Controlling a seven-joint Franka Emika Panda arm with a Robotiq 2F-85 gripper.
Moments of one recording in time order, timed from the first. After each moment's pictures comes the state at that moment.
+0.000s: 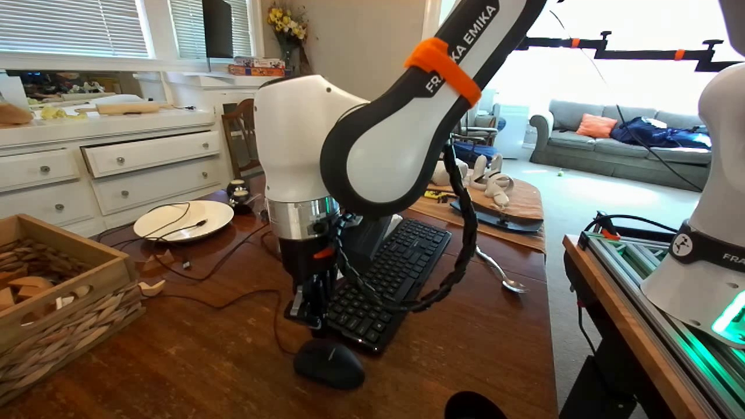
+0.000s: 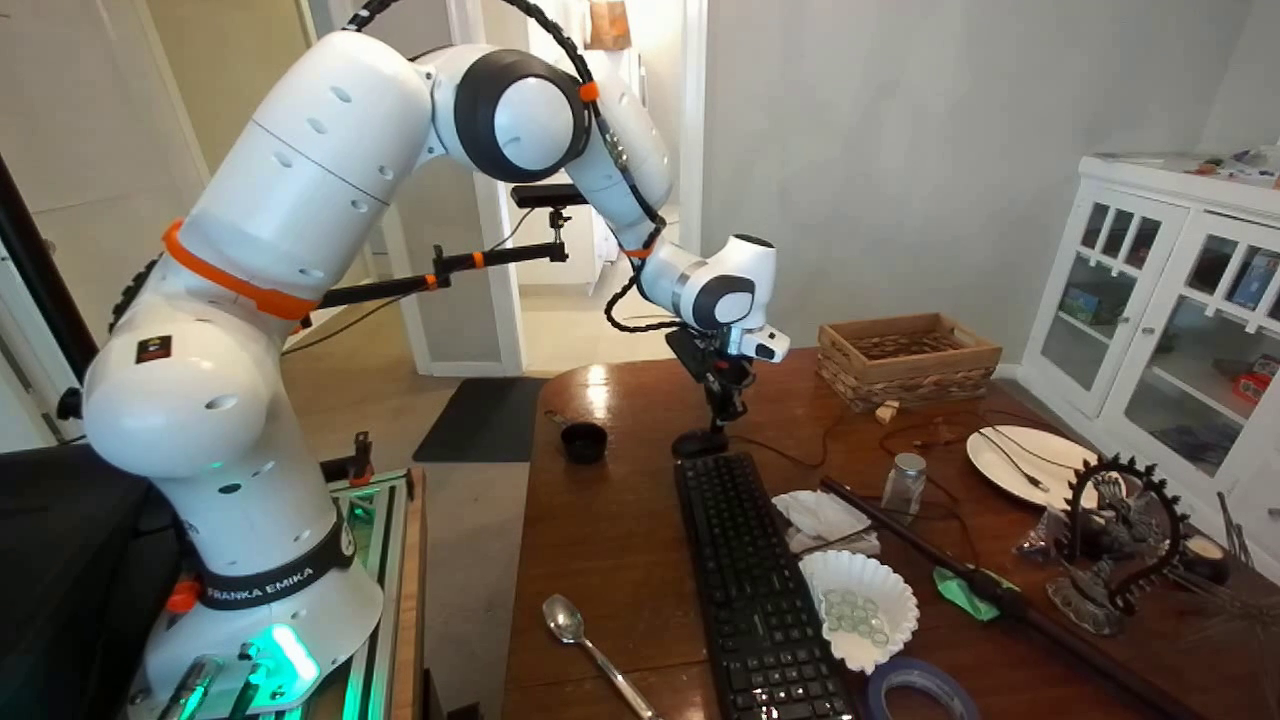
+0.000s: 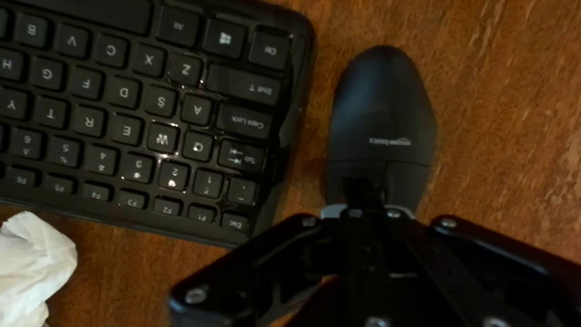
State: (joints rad) arm 0.23 0.72 0.10 -1.77 -0.02 2.41 0.31
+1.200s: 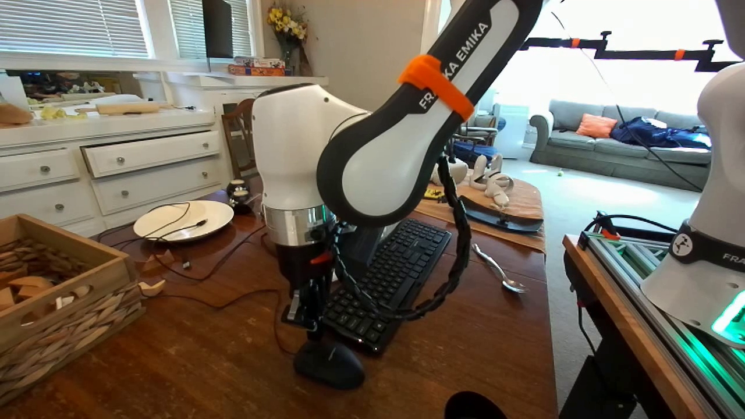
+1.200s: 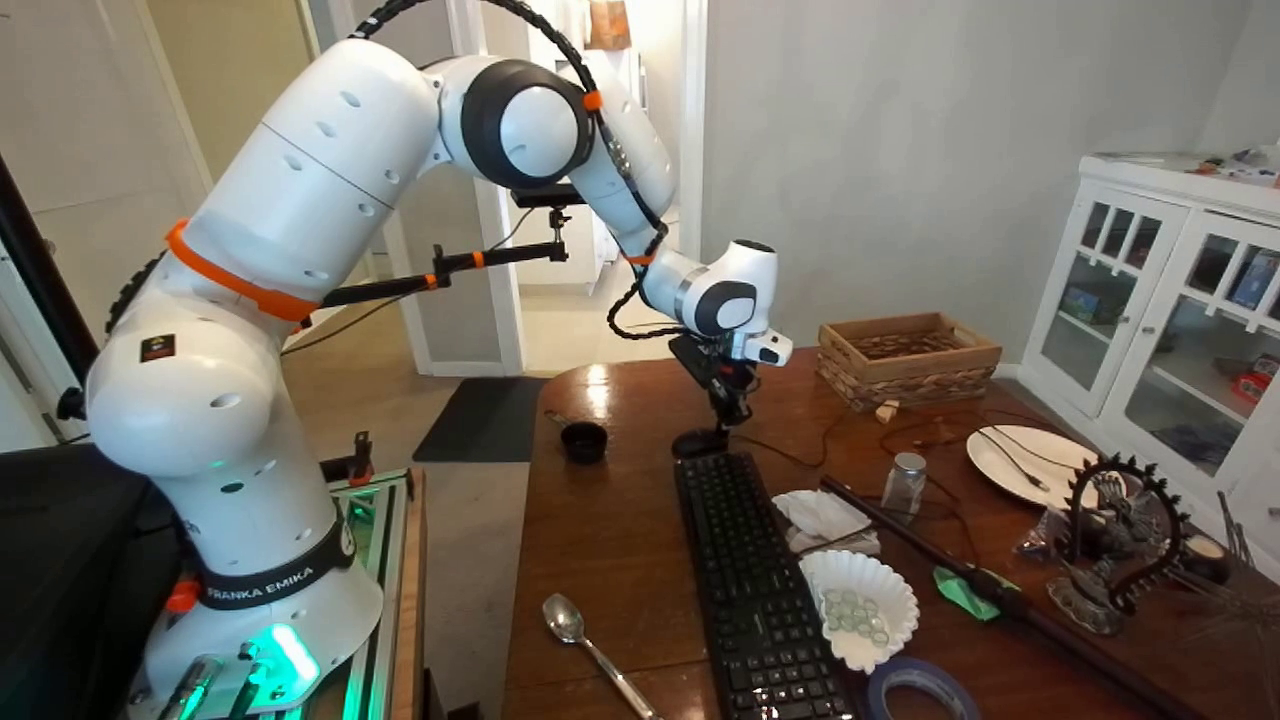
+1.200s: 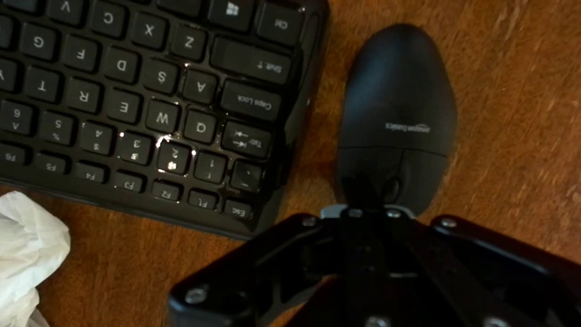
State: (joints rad) arm 0.25 0.74 0.07 -1.74 -0.02 2.43 0.28
